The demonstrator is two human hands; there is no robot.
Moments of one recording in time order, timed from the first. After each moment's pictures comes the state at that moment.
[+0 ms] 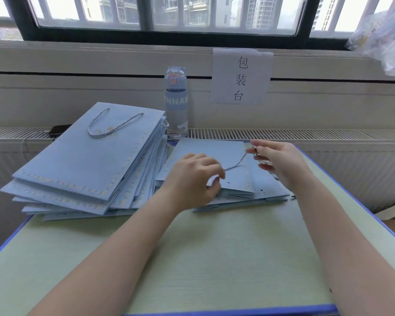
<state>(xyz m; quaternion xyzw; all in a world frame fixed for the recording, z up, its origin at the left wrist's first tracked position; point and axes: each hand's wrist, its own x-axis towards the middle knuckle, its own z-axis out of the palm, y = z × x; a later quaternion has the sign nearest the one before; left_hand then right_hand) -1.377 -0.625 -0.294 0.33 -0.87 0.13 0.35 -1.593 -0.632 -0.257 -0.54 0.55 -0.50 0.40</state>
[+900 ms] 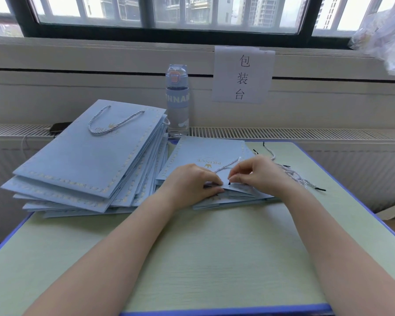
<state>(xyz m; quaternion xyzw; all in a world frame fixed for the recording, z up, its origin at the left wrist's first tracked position) -1.369 -0.640 -0.310 0.34 -0.89 -0.01 0.32 -1.567 -0.627 -0.273 -0.76 0.54 -0.28 0.24</state>
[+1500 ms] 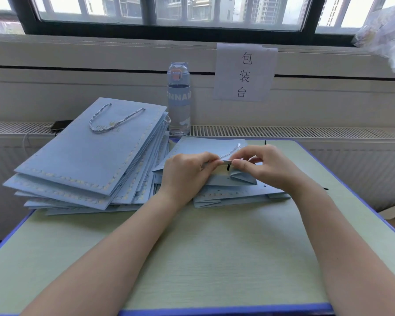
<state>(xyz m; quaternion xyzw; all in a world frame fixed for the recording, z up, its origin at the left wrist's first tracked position) -1.375 -0.632 -0.302 0.38 -0.76 0.11 0.52 -1.568 -0.614 -0.254 -0.78 0.49 -0.33 0.20</state>
